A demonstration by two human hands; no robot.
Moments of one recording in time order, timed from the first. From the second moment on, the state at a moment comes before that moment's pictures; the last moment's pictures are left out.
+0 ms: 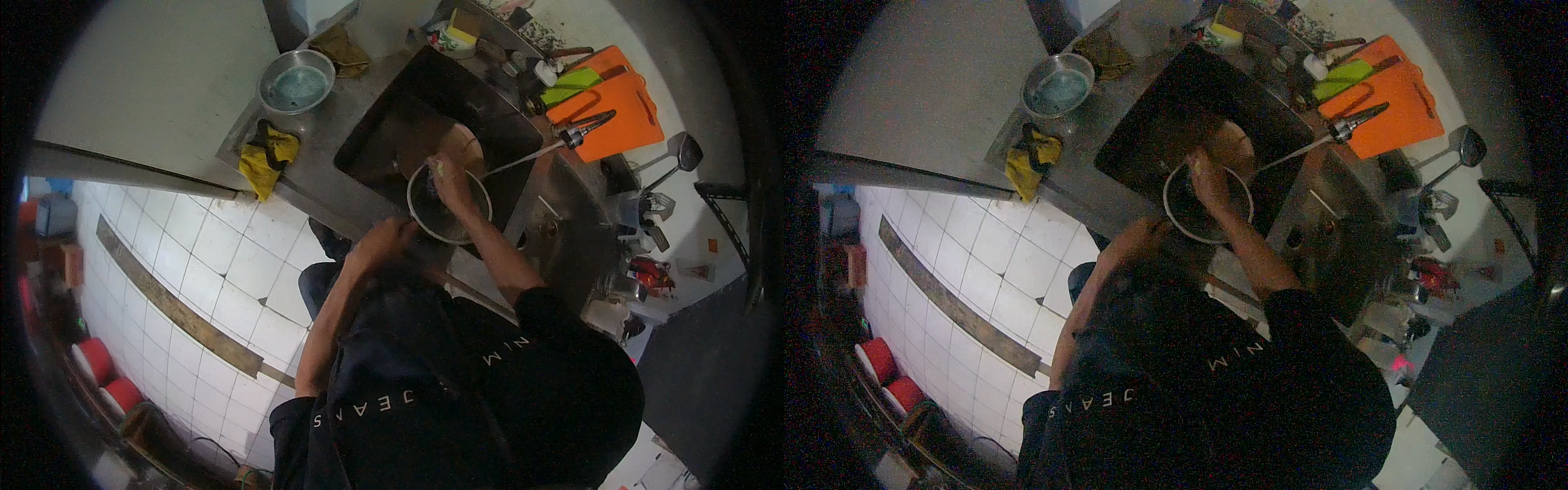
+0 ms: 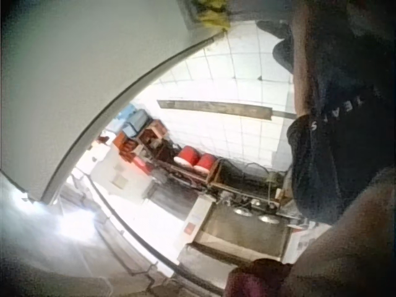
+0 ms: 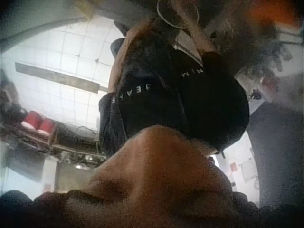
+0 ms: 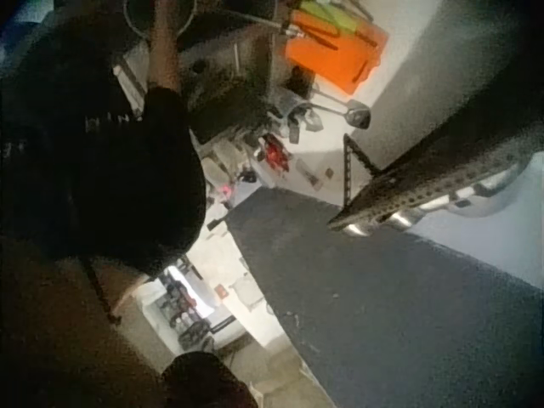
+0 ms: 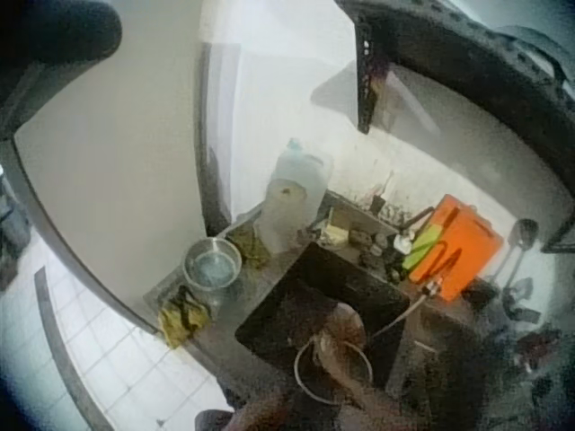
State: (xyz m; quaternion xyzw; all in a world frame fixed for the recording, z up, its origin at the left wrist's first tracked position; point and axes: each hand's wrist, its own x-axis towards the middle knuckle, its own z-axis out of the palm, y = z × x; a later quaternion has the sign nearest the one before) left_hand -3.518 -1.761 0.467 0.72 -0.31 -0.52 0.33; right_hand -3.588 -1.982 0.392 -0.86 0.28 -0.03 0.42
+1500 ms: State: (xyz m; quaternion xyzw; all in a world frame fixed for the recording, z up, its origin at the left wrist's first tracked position) left_hand -3.535 -1.775 0.442 0.74 -0.33 -0.50 0.30; right_hand -3.667 -2.014 0.373 -0.95 0.20 0.21 0.16
